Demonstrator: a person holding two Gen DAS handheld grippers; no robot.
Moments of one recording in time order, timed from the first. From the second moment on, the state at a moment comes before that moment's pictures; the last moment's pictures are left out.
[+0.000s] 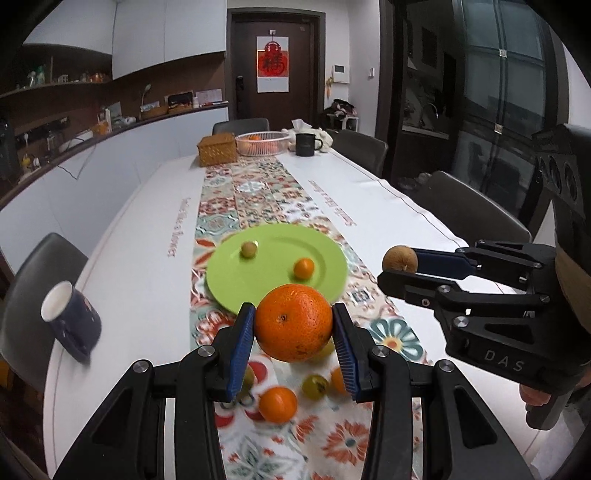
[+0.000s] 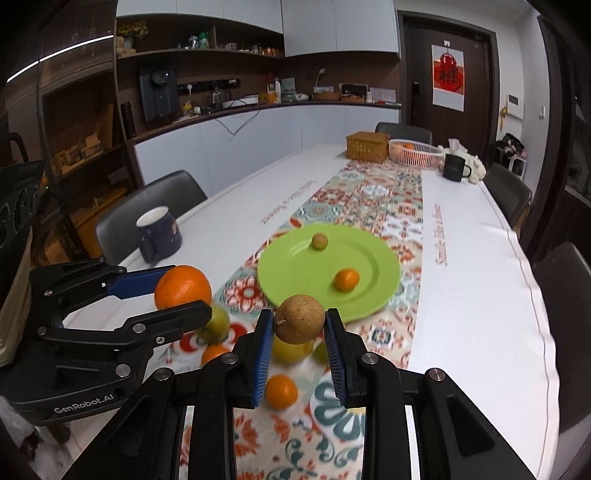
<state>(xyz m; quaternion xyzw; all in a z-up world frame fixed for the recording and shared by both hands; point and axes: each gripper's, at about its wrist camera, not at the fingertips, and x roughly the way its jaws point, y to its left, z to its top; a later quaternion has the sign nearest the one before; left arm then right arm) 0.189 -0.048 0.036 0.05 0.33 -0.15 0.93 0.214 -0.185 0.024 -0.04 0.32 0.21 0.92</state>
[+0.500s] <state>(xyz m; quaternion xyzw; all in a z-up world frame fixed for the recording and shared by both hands) 0.273 -0.043 0.035 0.06 0.34 -0.13 0.93 0.297 -0.176 0.029 -0.04 0.33 0.19 0.92</state>
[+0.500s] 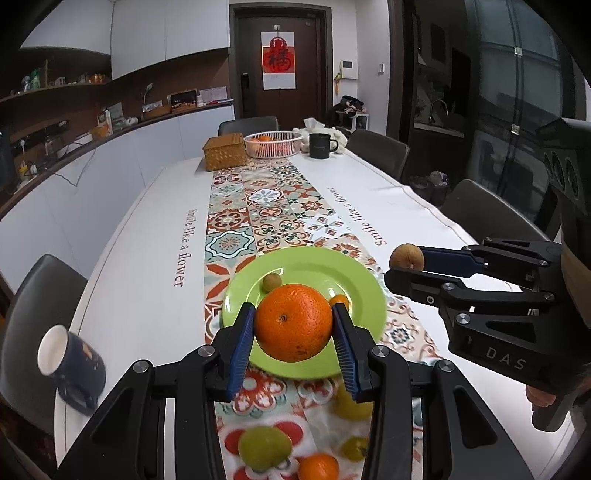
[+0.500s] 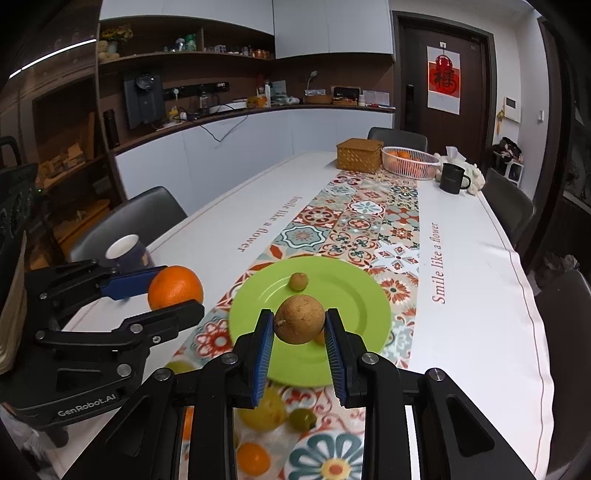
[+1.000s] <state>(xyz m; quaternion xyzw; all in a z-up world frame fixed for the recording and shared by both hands) 0.373 -0.044 -0.029 0.06 0.43 -0.14 0.89 0.396 -0.169 -0.028 -0.03 0.41 0.18 0.90</state>
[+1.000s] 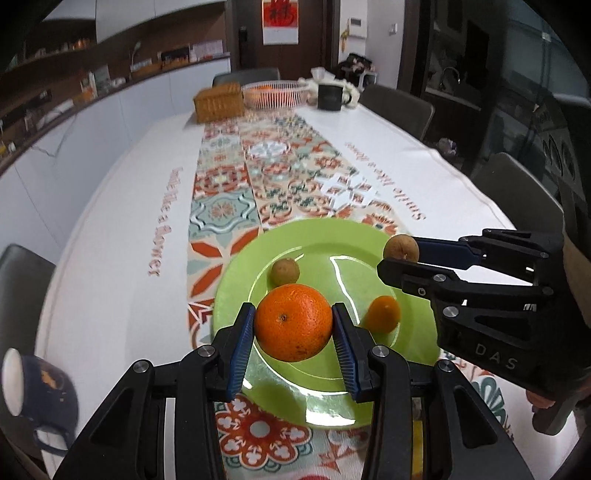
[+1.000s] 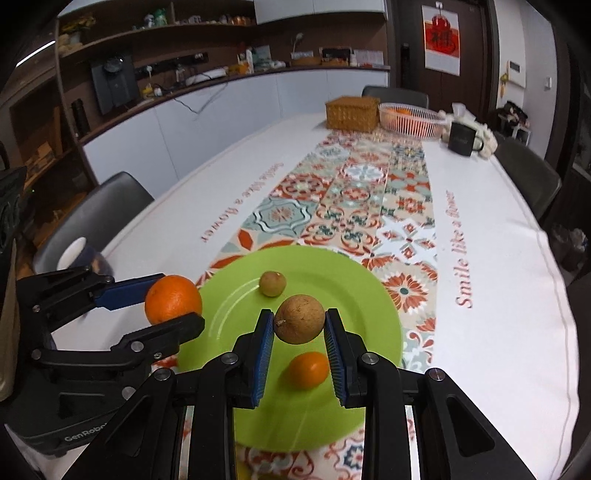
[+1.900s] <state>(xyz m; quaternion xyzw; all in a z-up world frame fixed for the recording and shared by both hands) 0.312 -0.032 0.009 0.06 0.38 -0.08 0.92 0.341 -0.188 -0.007 -0.02 0.36 0.15 0.92</state>
